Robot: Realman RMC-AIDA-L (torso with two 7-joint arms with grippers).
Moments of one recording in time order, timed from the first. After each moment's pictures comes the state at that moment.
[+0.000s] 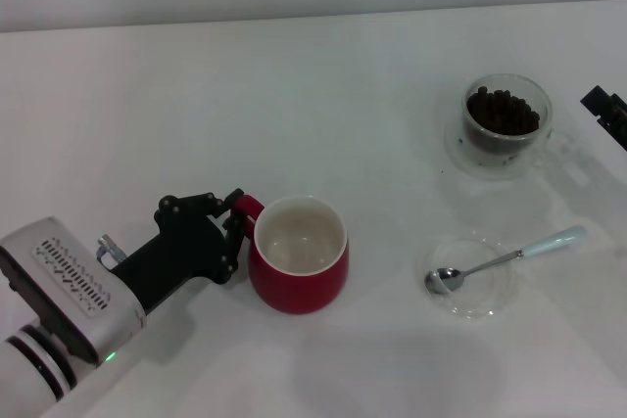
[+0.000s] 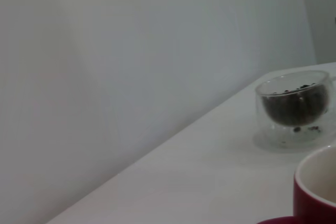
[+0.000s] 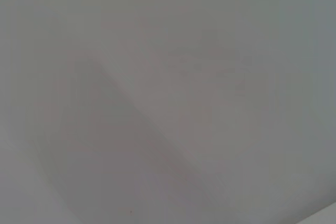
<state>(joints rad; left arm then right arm) -0.47 -2.09 2.84 0.27 -0.71 1.02 0.04 0.22 2.01 -0.44 -0.09 1.76 1.53 -1.96</state>
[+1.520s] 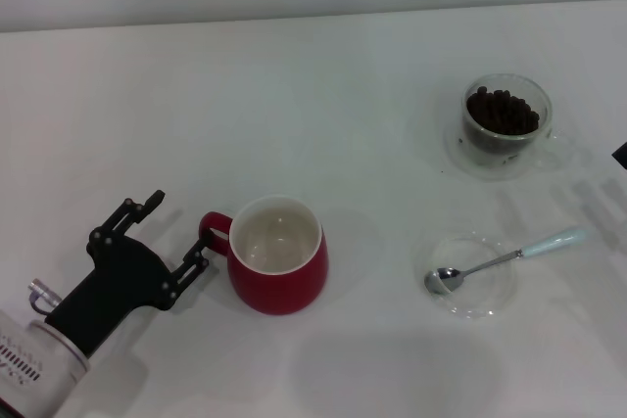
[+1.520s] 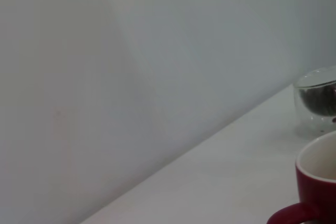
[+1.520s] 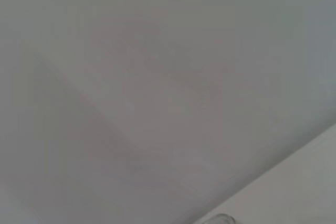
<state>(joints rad) -0.31 -2.08 2.78 0.24 -0.72 1.17 0.15 0.12 2.00 -0.44 -0.08 1.76 1.49 -1.93</state>
